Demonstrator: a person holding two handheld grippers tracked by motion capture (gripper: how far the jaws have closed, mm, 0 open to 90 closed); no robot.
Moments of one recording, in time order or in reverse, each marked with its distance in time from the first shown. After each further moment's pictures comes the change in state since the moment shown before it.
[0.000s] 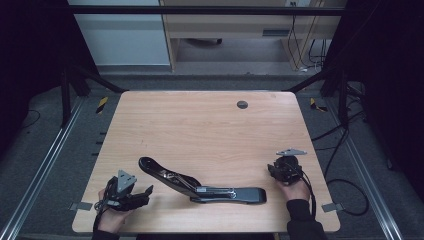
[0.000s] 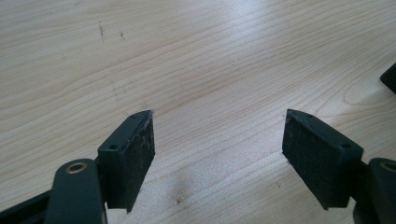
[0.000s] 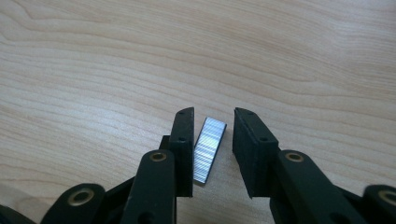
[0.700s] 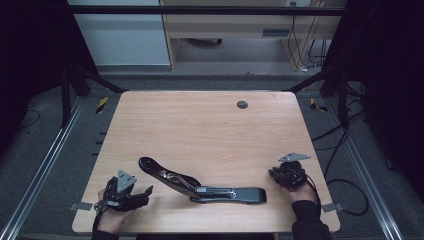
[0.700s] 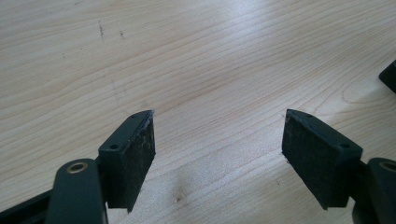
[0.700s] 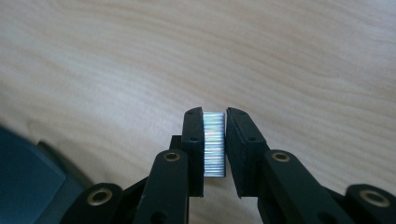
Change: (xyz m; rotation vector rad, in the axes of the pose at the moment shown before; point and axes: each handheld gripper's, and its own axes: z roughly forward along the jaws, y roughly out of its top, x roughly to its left) left arm -0.001 0.000 -0.001 0.002 0.000 -0.001; right arm -0.003 -0.012 -0.018 0.004 0.110 -0.115
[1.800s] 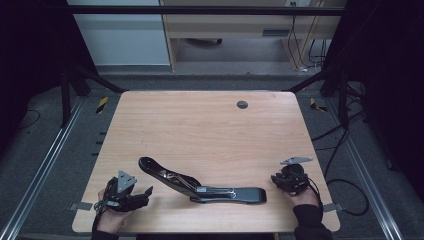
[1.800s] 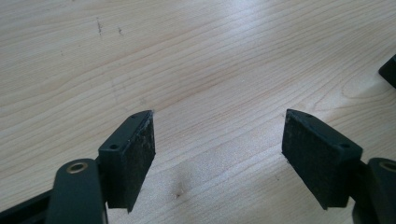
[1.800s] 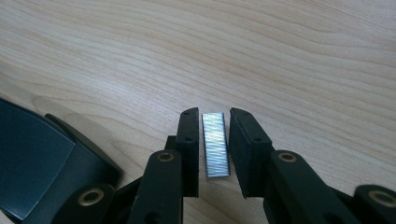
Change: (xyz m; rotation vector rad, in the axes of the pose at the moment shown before) left arm 0.000 0.000 -0.001 0.016 -0.004 0.010; right arm 0.002 -0.007 -0.006 0.075 -0.014 0.067
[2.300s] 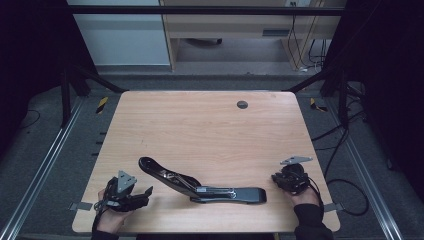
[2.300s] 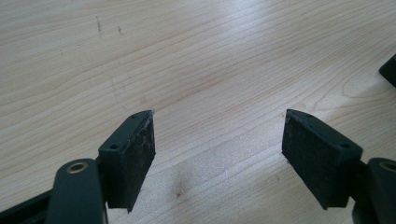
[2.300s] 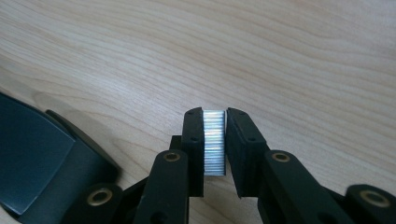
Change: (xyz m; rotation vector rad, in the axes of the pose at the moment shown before) left arm 0.000 0.000 0.000 0.002 -0.001 0.000; right arm -0.001 0.001 -0.002 -0.014 0.002 -0.037
